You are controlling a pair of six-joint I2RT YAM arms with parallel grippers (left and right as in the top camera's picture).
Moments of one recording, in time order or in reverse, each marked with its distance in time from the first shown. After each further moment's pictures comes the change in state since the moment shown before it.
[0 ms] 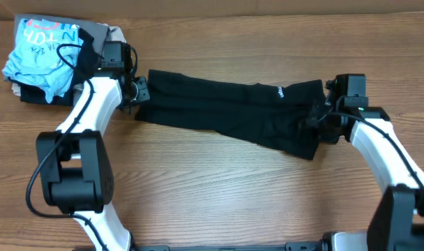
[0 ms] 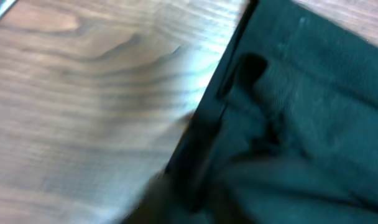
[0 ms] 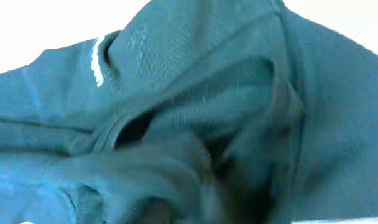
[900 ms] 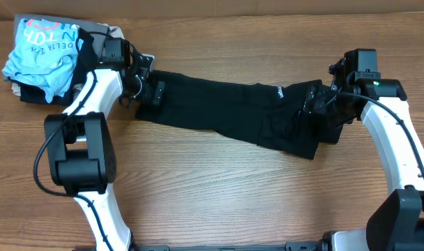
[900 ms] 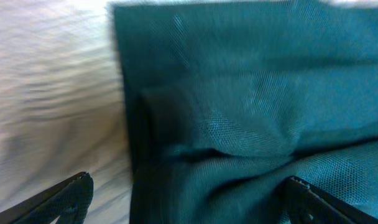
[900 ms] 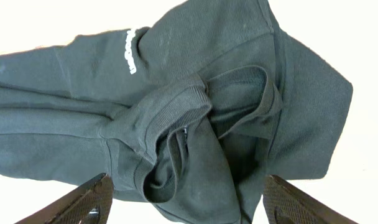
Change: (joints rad) left arm 0.021 0.171 0.117 0.002 0.244 0.520; right arm -0.003 0.030 0.303 -0.385 -0.002 -0.118
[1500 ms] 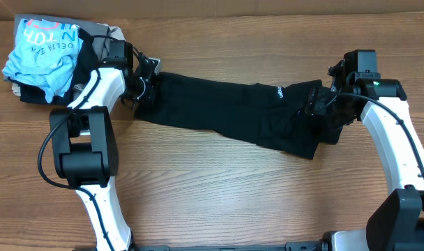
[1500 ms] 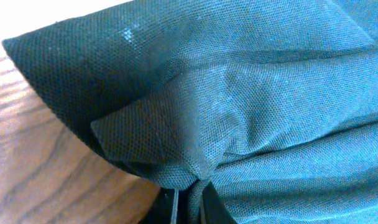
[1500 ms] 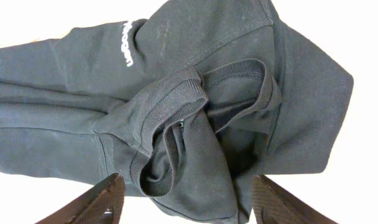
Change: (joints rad) left arm -0.001 0.060 0.060 -0.074 0.067 -0.003; right arm 0.000 0.000 0.000 -0.016 -0.004 0.000
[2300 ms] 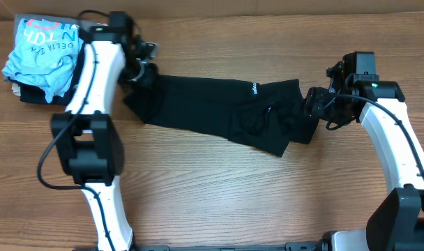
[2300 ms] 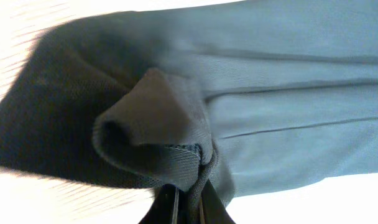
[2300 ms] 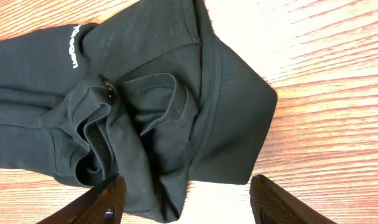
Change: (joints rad) left arm -0.080 0.016 0.384 -0.480 -0.127 -0.047; right arm 0.000 0.000 -0.026 0.032 -0.037 0.000
